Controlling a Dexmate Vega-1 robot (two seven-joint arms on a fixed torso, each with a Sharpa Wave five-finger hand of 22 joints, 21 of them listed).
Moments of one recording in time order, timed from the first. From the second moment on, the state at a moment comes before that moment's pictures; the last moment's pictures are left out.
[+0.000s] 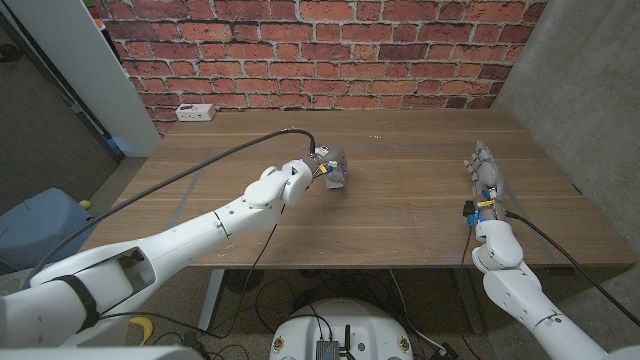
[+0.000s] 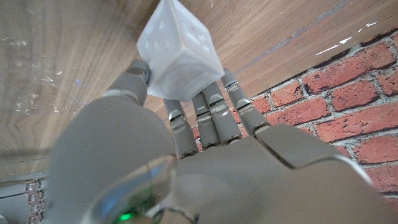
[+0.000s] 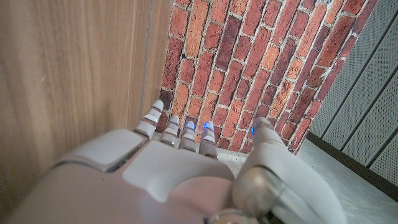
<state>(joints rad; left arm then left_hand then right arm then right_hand) 0.51 0.62 0.99 -1.74 0.83 0.40 -0.17 0.98 -0.02 0.46 -0.15 0.18 0.86 -0.11 0.36 0.22 0.68 -0.05 0.57 0.42 0.81 -0.10 0.33 0.38 0.38 0.05 0.60 0.20 -1.20 -0.48 -0.16 -1.52 0.56 0.52 -0.33 0.31 0.14 0.31 -0.09 0.18 0.13 -0.05 0.20 0.18 0.04 0.05 0.21 0.19 0.01 0.08 0.24 0.20 0.12 0.14 0.22 0.18</state>
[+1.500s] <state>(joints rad) 0.77 0.71 0.78 -1.95 0.80 0.40 -0.06 0.71 0.06 0.26 -0.03 0.18 0.32 -0.11 0.21 0.19 0.28 -0.05 0.22 0.26 0.23 -0.03 0.19 0.21 0.14 0.14 0.51 0.19 -1.27 -0.55 -0.16 -1.65 0.49 0.34 -0.38 0.36 0.16 0.35 -0.13 0.18 0.16 -0.05 0.20 0.18 0.08 0.05 0.21 0.19 0.03 0.07 0.23 0.19 0.12 0.14 0.22 0.18</state>
